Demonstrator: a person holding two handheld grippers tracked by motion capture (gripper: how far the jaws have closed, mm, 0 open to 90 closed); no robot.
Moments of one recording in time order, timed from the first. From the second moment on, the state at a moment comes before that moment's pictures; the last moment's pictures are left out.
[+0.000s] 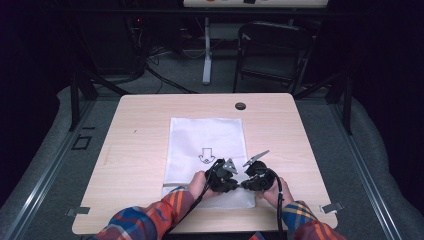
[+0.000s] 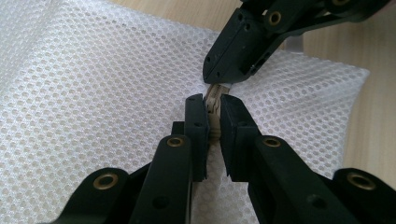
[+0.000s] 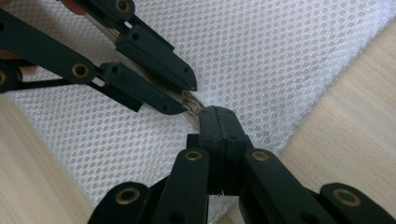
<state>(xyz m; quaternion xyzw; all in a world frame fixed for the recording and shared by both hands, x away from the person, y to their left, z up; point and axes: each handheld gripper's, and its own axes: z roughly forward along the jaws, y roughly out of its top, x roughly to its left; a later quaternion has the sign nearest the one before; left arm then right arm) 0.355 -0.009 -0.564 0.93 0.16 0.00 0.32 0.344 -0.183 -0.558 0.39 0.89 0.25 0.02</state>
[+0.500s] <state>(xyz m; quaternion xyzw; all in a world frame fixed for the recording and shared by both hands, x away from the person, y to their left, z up) 0.358 0.001 -0.560 0.93 0.16 -0.01 0.32 0.345 -0.184 -0.557 0.39 0.89 0.24 0.02</state>
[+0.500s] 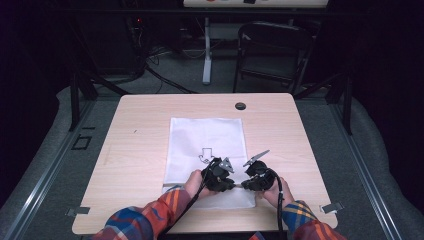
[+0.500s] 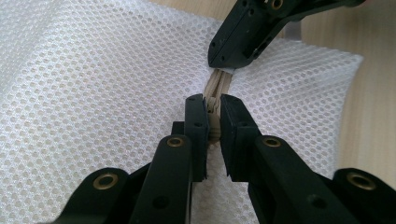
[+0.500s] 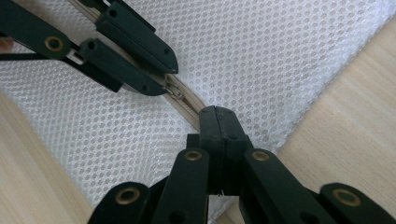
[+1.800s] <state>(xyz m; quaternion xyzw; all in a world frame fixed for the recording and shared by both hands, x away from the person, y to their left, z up) 0.359 0.001 -0.566 0.93 0.18 -0.02 0.32 0.340 -0.177 -0.562 0.34 0.90 0.27 0.06</state>
